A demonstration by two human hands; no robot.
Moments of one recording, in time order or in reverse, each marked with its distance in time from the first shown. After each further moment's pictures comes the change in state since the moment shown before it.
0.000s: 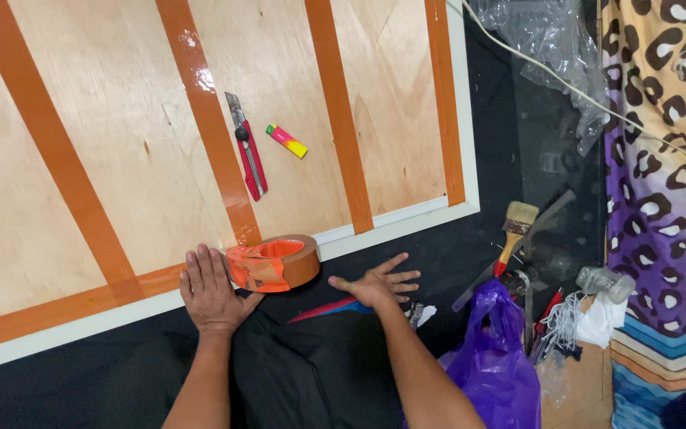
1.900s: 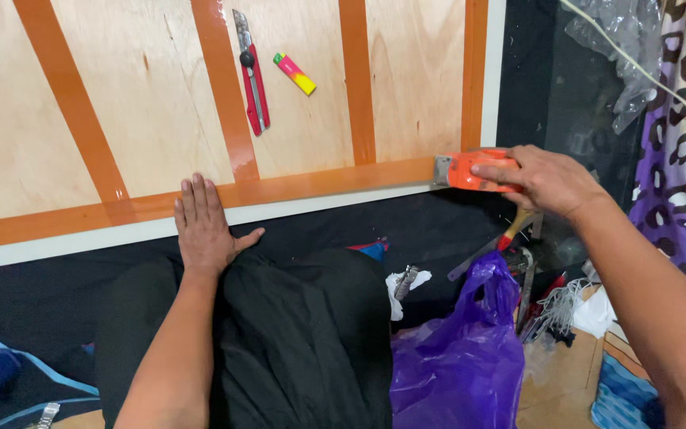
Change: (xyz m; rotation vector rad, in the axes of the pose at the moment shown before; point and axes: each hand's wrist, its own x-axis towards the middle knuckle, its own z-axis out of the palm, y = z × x) left_hand 0.004 0.012 -0.035 0.003 -0.297 -0.048; right_hand -0.007 0.057 -0.315 -1.066 0.469 -1.337
